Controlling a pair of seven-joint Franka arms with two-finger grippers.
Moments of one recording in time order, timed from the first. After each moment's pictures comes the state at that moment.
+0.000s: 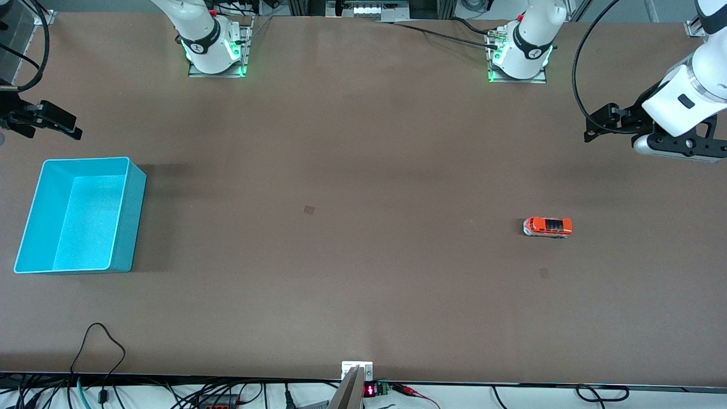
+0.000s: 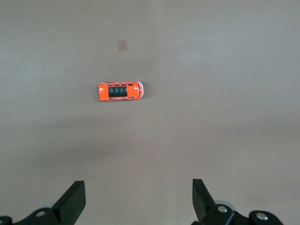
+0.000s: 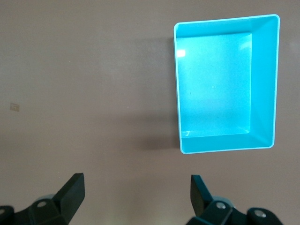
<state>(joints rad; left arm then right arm) 0.00 -0.03 -0.05 -1.70 -0.05 1.60 0.03 -0.09 -0.06 -0.02 -1.74 0.00 1.66 -0.08</state>
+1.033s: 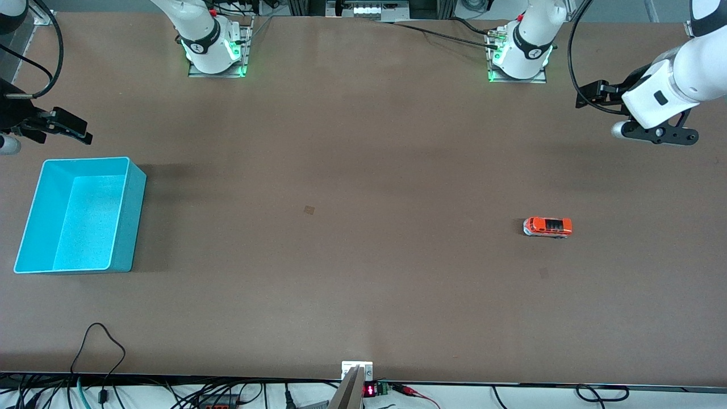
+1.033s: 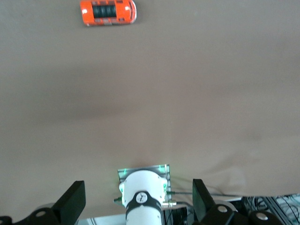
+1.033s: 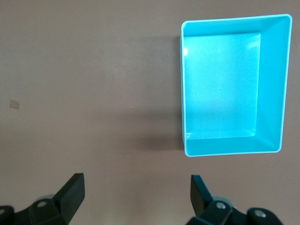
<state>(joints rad) -0.01 -0.03 -0.05 -1.70 -0.05 1.29 0.03 -0.08 -0.04 -0.02 -1.77 0.00 1.68 -0.08</state>
